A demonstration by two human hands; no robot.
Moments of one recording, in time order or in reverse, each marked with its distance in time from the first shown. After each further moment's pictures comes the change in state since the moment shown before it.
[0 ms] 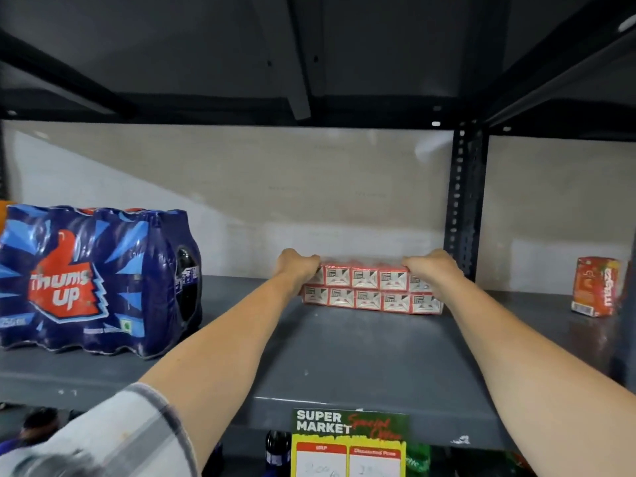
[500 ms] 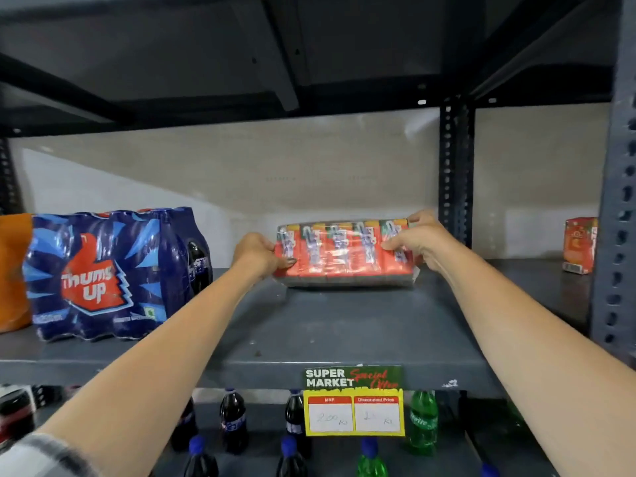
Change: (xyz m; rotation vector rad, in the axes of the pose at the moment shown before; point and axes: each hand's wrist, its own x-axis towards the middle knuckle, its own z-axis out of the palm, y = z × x) left_hand -0.022 -0.012 -0.068 0.327 0.070 0.163; right_hand -0.047 -0.017 -0.019 0.351 -0.155 -0.055
